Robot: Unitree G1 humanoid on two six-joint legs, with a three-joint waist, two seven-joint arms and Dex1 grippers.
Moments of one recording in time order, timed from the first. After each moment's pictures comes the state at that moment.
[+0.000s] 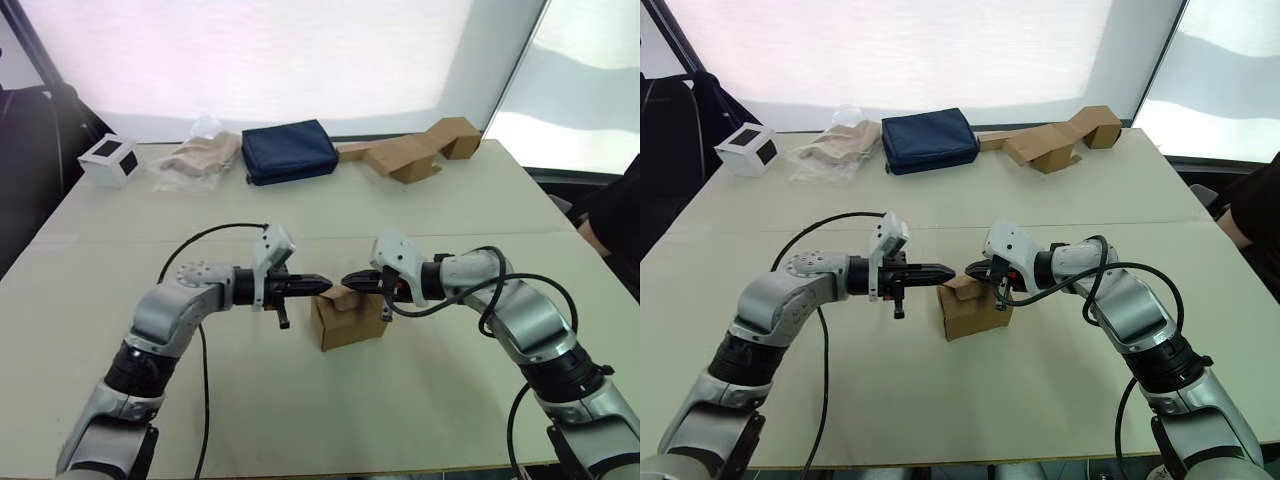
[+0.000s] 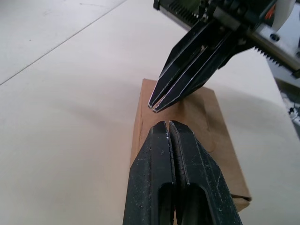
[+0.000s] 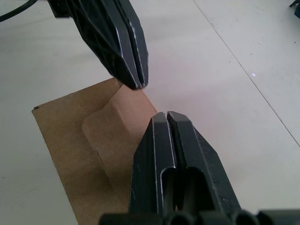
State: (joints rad) left arm -0.57 0.49 -0.19 -0.08 -0.46 0.69 -0.96; right arm -0.59 -0.67 0.27 -0.28 0.26 0.65 0.93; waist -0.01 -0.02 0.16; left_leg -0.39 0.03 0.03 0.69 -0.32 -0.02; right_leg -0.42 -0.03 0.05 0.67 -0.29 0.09
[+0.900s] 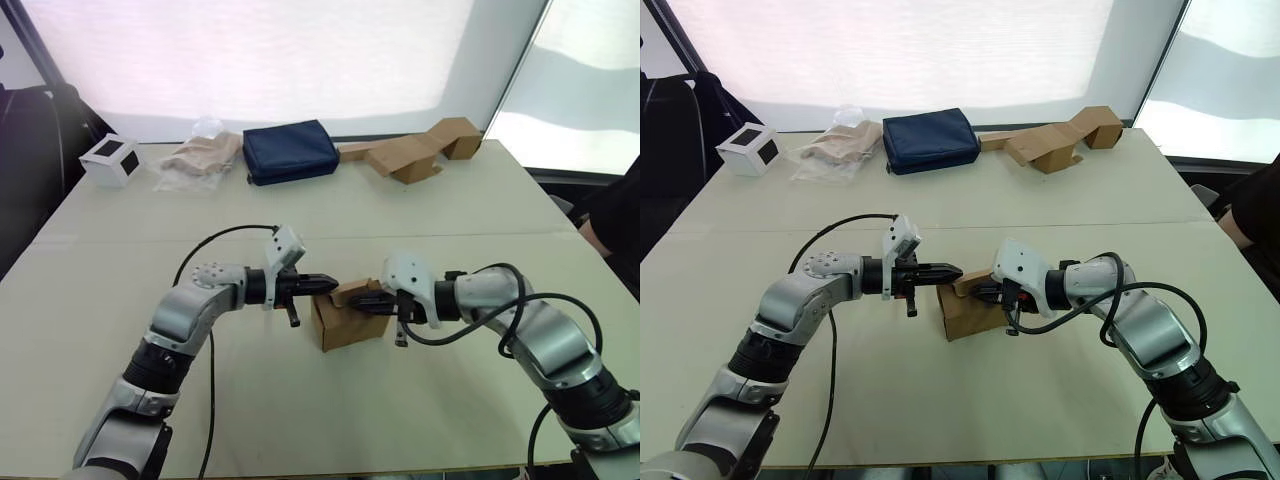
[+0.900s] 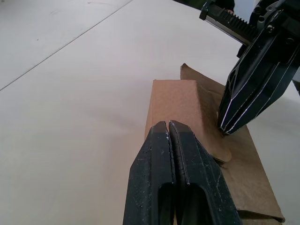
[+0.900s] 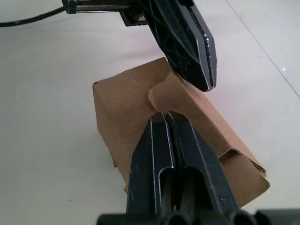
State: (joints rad) left arm -0.59 0.44 -0.19 -0.05 -0.43 0.67 -0.96; right arm -0.47 -0.74 0.23 -0.41 0.29 0.64 0.97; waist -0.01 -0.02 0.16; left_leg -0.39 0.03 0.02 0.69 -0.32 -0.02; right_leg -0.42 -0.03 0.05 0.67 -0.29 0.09
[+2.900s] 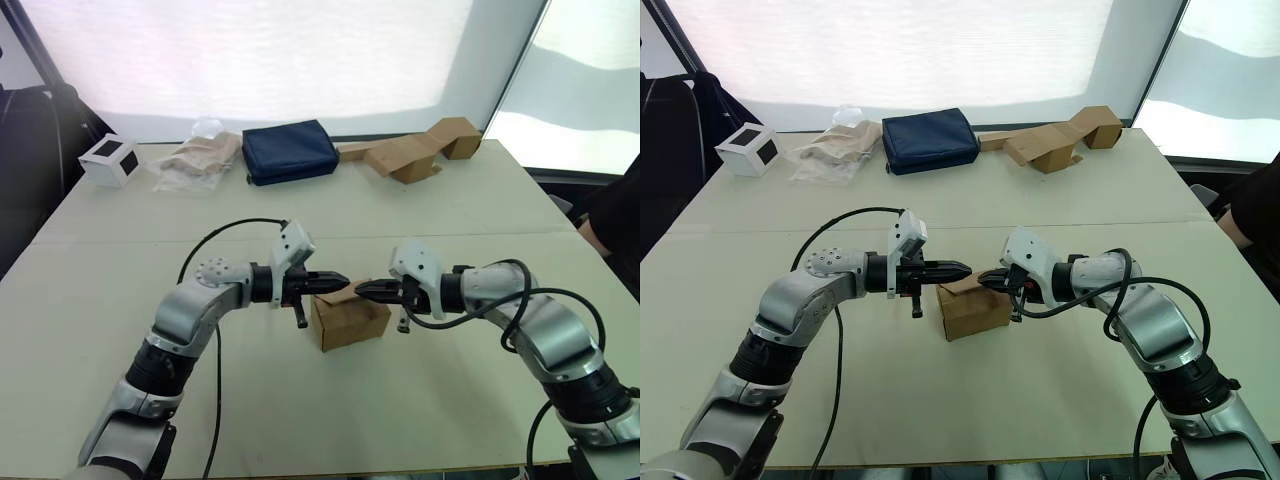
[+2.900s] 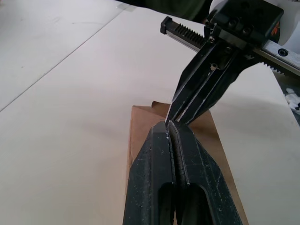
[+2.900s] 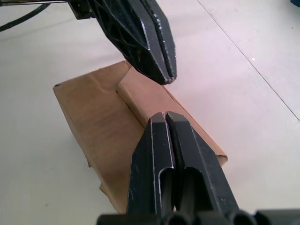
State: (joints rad) left arm -0.59 0.43 -0.21 -0.14 -0.42 0.69 -0.95; right arm -0.48 -0.72 0.19 -0.34 0.31 0.64 0.93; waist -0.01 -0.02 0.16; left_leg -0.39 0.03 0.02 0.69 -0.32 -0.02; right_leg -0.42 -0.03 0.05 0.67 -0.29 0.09
